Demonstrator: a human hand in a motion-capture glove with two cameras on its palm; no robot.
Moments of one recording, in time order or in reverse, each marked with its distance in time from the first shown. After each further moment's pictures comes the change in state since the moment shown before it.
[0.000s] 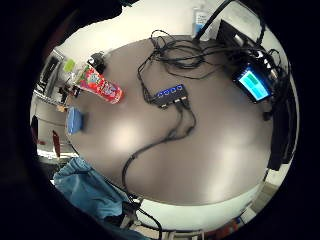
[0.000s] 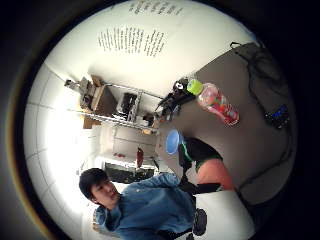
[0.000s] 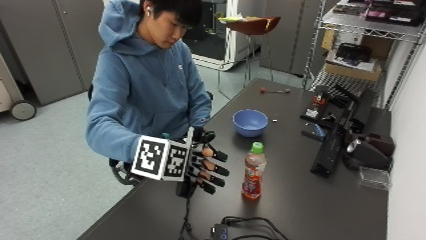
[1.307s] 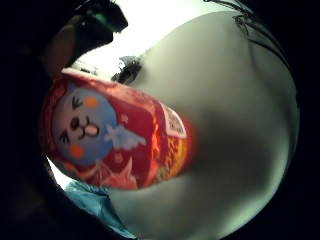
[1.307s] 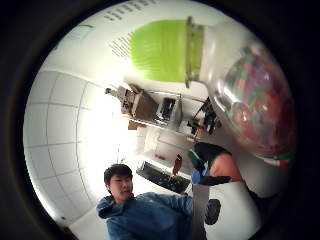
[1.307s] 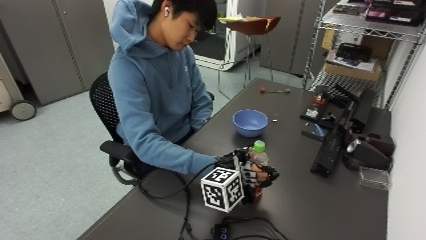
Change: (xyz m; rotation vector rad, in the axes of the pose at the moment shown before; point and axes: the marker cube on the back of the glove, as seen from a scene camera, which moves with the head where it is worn) arm 0.001 -0.077 0.197 0.153 -0.565 -0.083
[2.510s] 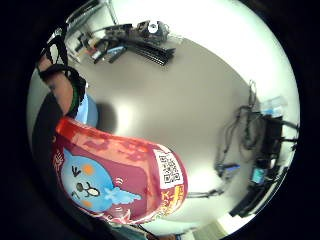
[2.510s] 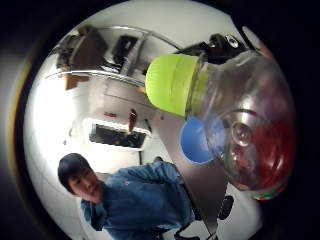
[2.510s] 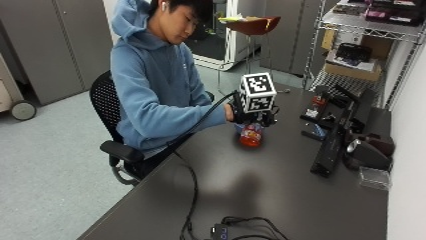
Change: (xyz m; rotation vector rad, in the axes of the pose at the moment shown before) arm -0.156 -0.003 0.119 -0.702 0.784 -0.237
